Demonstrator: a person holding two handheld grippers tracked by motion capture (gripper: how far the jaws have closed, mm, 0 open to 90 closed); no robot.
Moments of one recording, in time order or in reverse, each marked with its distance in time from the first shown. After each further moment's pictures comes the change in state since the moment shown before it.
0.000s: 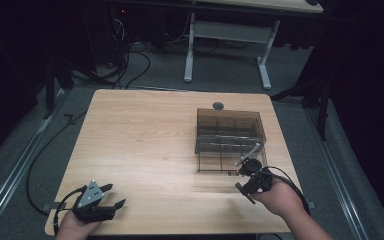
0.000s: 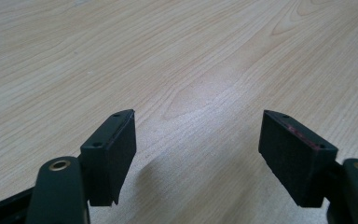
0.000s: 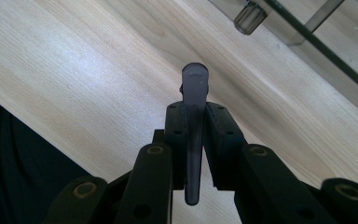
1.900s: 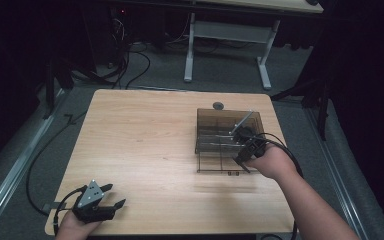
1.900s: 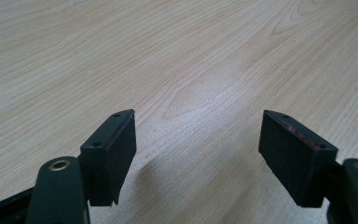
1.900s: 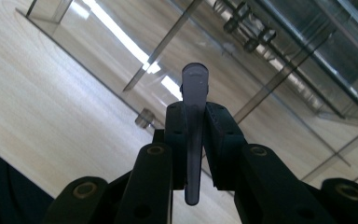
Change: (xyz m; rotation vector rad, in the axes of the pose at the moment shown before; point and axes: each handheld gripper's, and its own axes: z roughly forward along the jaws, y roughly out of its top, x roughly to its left) left arm 0.000 0.000 0.000 0.000 0.000 -0.003; right arm -0.029 0.072 -0.038 -0.023 -0.031 -0.033
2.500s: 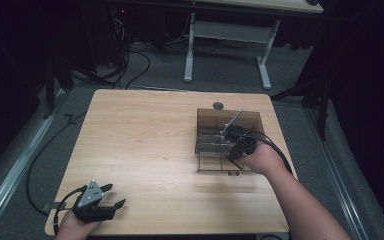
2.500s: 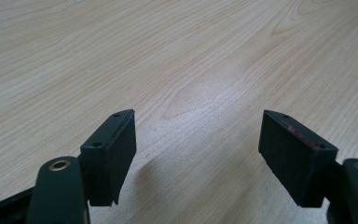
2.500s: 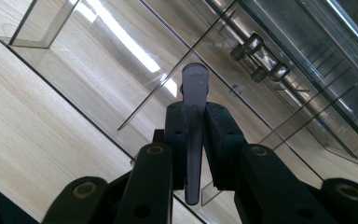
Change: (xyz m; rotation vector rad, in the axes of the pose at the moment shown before) left arm 0.000 0.000 0.000 0.004 -0.002 -0.001; right arm 0.003 0.022 0.022 0.006 -0.007 -0.032
